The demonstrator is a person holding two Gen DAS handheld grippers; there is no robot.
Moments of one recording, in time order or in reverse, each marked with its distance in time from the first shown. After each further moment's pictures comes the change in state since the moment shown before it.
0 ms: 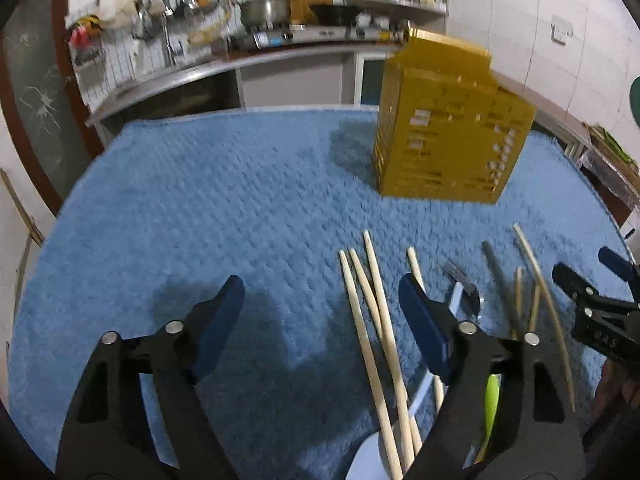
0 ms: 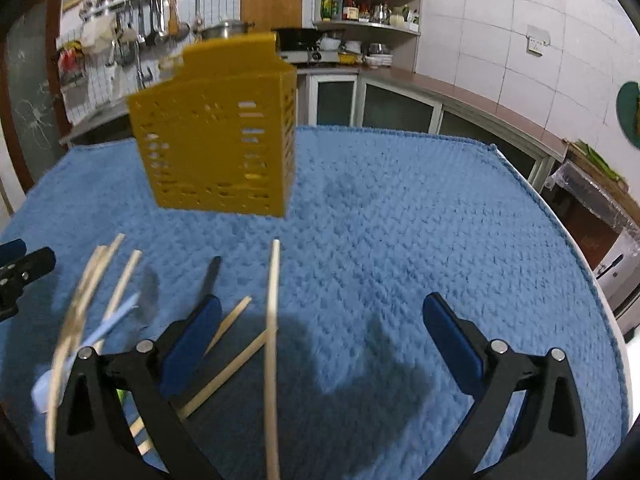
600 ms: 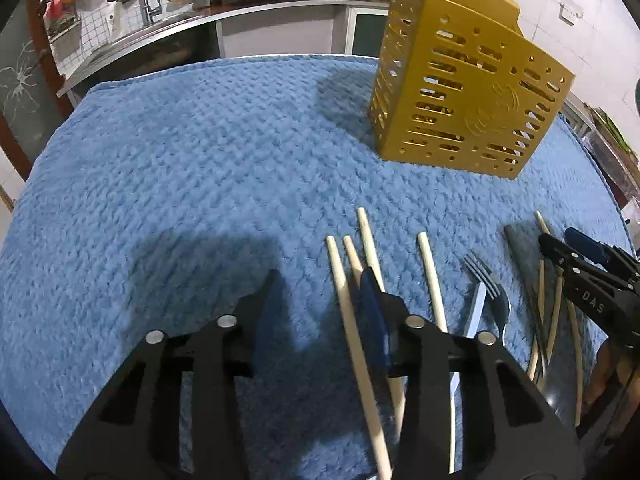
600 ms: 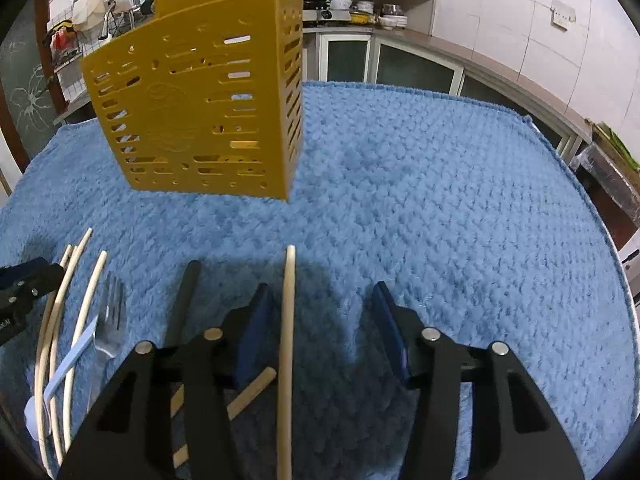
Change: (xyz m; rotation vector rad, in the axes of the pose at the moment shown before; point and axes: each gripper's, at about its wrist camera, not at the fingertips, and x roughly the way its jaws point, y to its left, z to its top) left arm 0.051 -0.006 0.008 -0.007 0.155 -0.059; right arm 0.058 0.005 0.014 0.003 0.144 0.058
